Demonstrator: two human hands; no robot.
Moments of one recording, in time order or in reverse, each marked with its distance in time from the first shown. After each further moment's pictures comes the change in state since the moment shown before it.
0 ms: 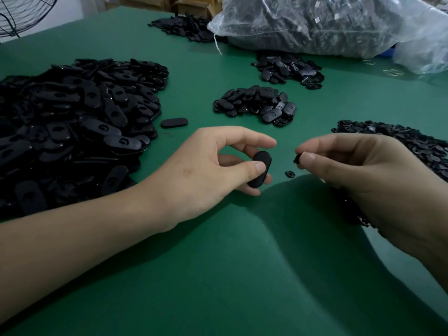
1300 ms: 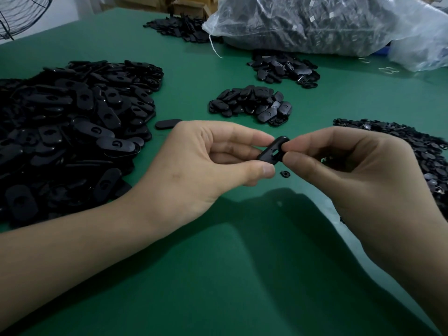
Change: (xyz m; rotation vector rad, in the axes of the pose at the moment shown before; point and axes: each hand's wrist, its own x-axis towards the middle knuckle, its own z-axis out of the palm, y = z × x) left_hand -0.004 0.013 0.009 -0.077 0.132 0.075; right_hand -0.012 0.002 0.018 -0.228 0.191 -0.305
